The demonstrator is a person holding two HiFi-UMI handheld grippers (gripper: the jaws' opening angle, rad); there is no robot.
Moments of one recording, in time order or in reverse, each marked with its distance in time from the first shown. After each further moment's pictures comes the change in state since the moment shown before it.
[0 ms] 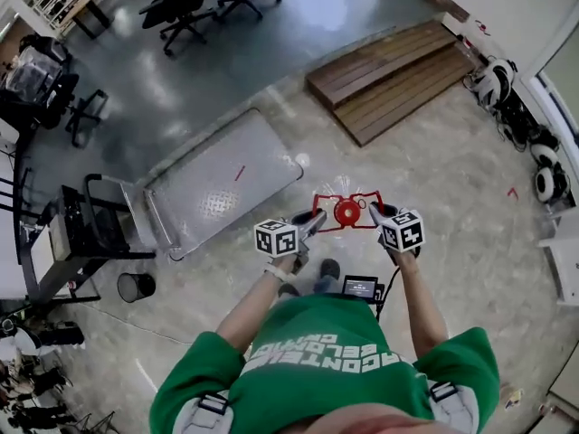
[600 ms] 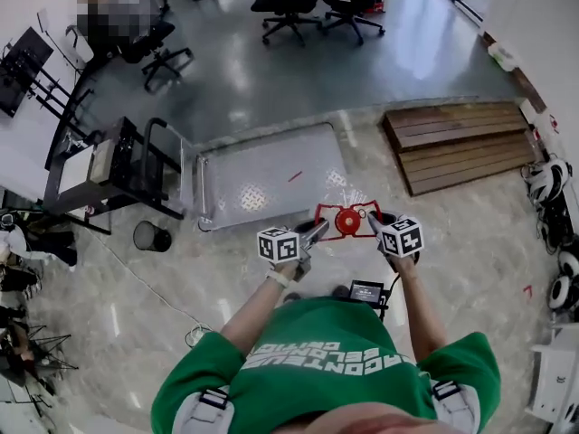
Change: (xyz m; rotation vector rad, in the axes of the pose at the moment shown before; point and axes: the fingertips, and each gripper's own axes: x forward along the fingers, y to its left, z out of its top) left arm -0.136 0.051 0.041 -0.075 -0.313 0.221; right arm 0.086 0.130 0.089 -0.268 0.021 0.310
